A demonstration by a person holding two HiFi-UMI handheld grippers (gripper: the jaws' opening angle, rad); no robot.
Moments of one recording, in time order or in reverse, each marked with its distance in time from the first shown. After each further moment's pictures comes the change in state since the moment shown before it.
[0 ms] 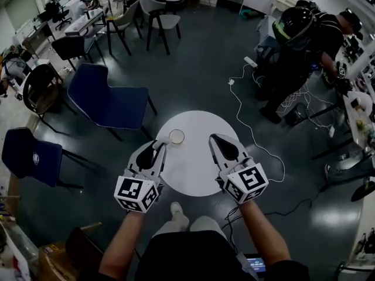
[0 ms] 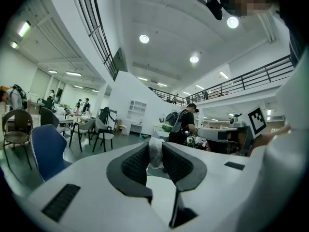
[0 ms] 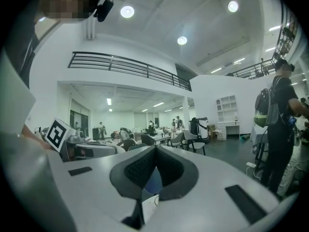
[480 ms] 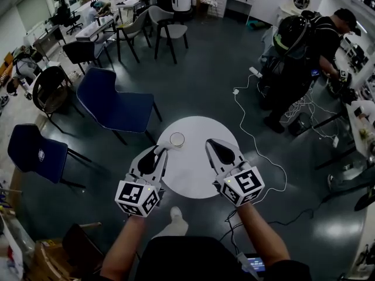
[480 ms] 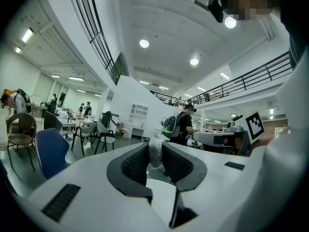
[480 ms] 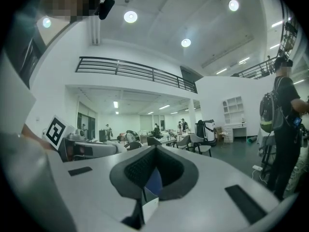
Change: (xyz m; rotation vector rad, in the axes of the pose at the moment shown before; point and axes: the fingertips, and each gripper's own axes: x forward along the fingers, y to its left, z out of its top) left arm -0.035 -0.059 0.013 0.021 -0.045 0.039; right arm -0.048 0.017 0.012 -0.014 -0.031 0.079
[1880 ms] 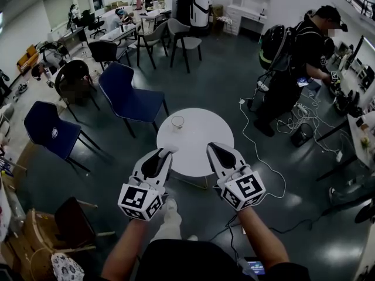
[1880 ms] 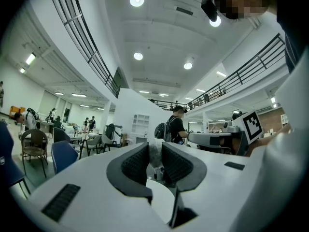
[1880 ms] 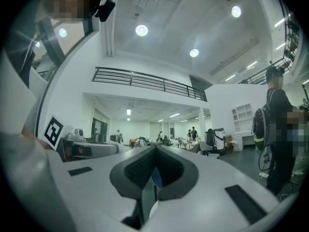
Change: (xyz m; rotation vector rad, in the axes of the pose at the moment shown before) left arm -0.195 -0.249 -0.006 0.089 -0.104 0.073; right arm -0.275 0.110 0.023 -0.042 -0.099 0.119
